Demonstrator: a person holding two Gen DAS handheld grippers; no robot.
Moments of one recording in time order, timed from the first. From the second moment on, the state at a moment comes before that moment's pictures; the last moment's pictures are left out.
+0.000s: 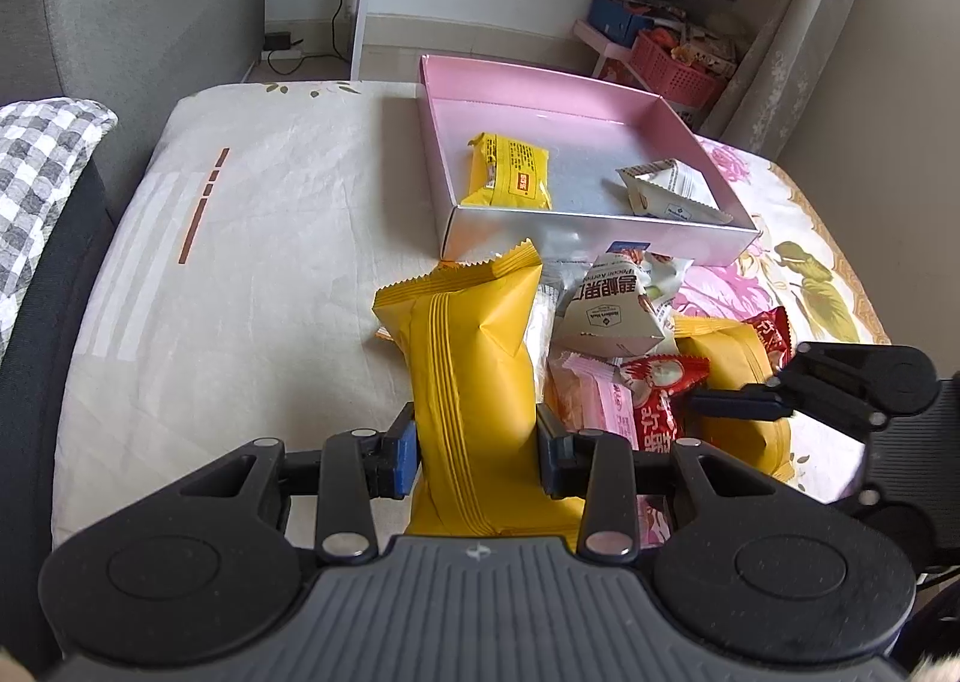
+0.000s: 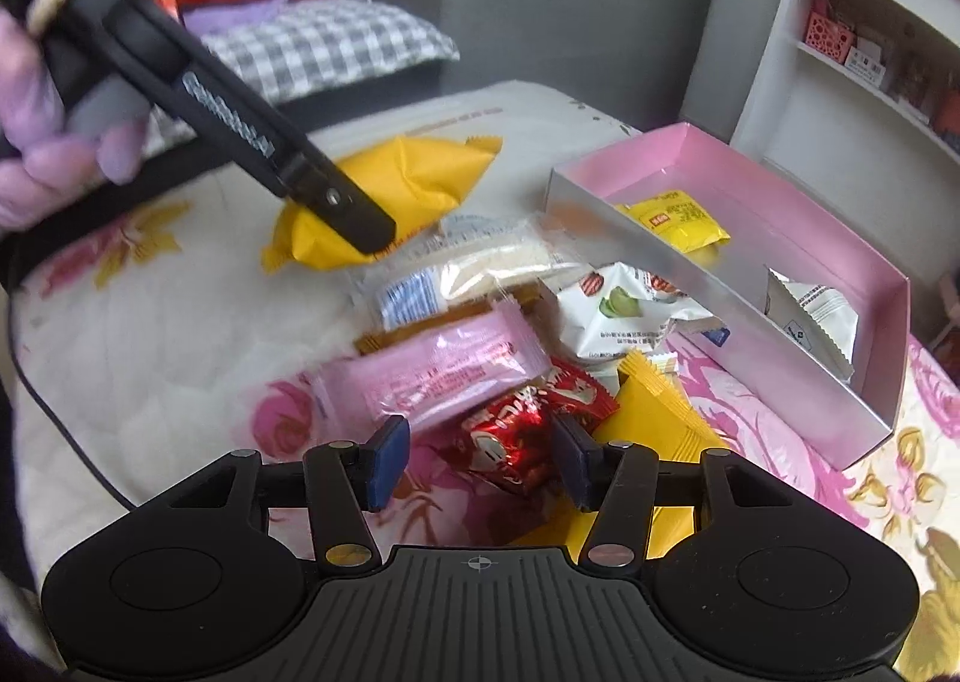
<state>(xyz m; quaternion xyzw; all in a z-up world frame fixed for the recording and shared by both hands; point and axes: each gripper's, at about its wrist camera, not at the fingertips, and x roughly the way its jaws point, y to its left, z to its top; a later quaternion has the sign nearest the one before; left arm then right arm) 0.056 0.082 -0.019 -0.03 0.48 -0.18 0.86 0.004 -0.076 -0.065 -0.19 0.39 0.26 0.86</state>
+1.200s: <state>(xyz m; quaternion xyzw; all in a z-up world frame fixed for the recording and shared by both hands) 0.111 0.026 0.021 -0.06 0.43 -0.20 0.88 0.075 -0.208 -0.001 0.09 0.31 0.14 0.94</state>
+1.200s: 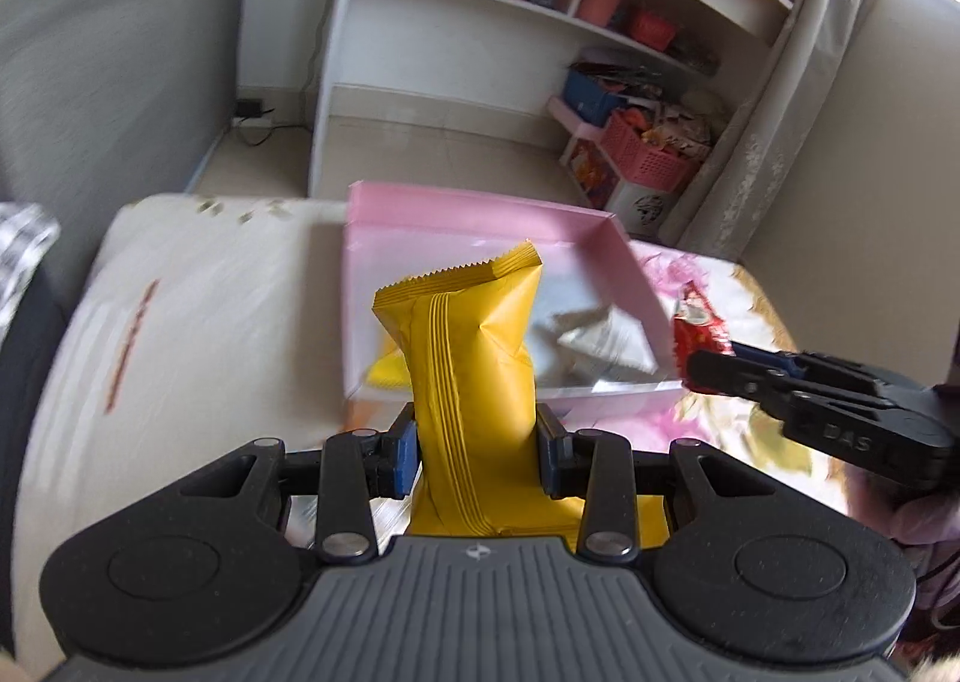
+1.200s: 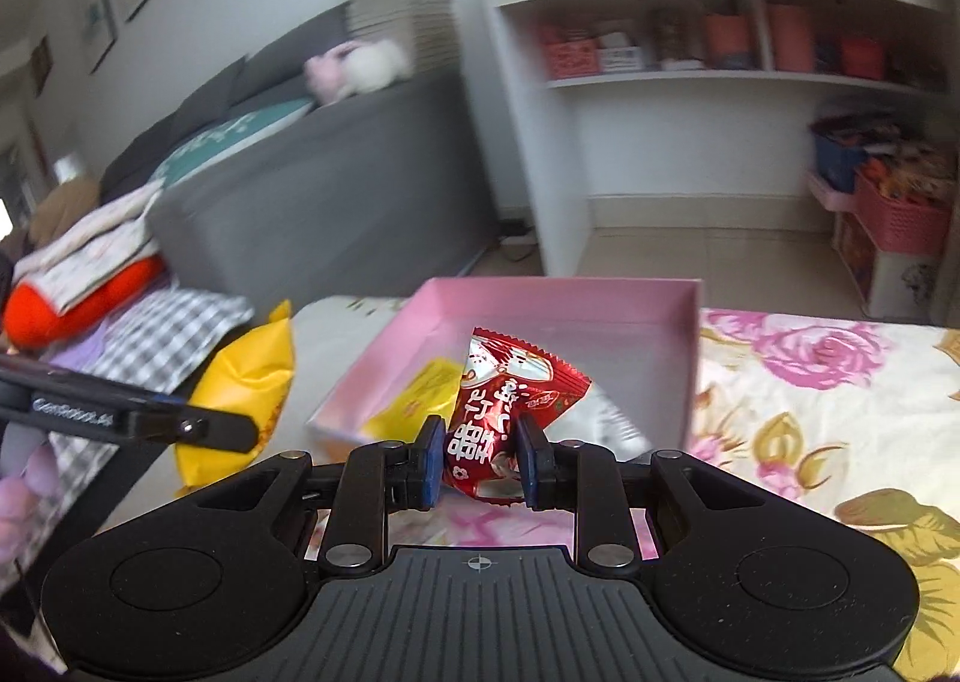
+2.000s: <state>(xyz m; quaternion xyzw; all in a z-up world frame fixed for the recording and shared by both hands) 0.231 -0.070 -0.044 -0.01 0.44 -0.18 0.88 0.137 -0.276 -0.049 0.24 0.31 0.08 0.91</state>
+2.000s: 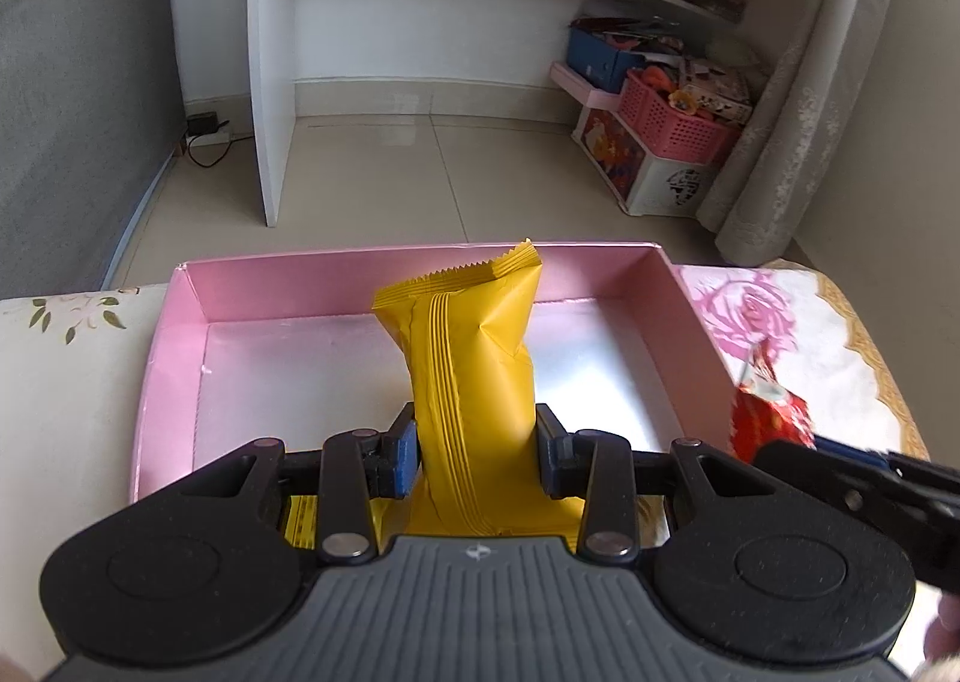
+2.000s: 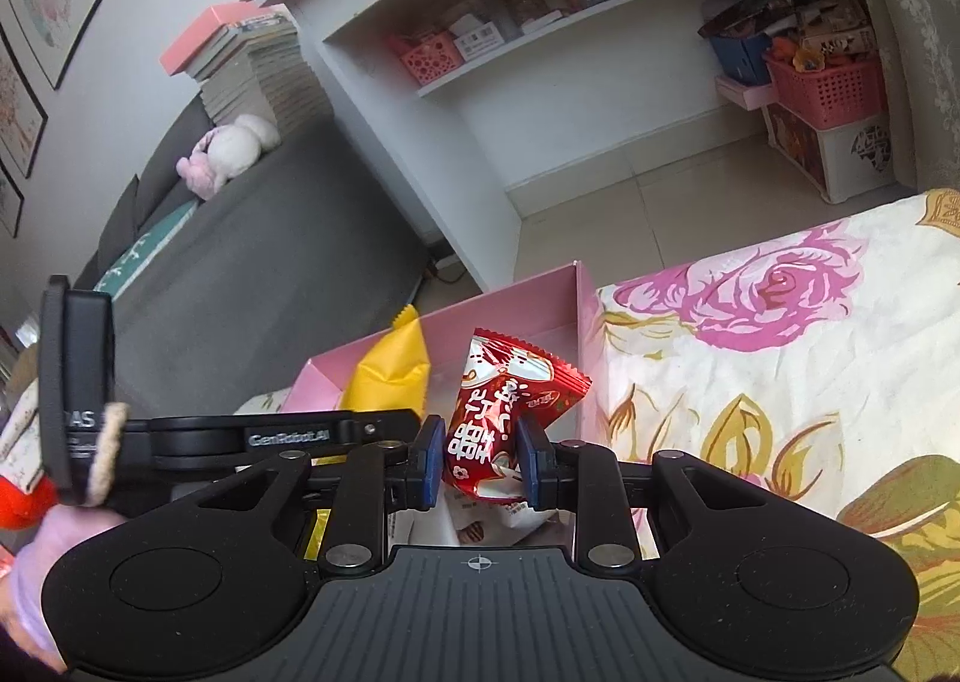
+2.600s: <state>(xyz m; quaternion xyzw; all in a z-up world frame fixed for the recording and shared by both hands) 0.212 -0.048 -0.026 -0.04 0.41 -0.18 0.89 0.129 -0.270 -0.033 0.23 0.30 0.08 0.92</state>
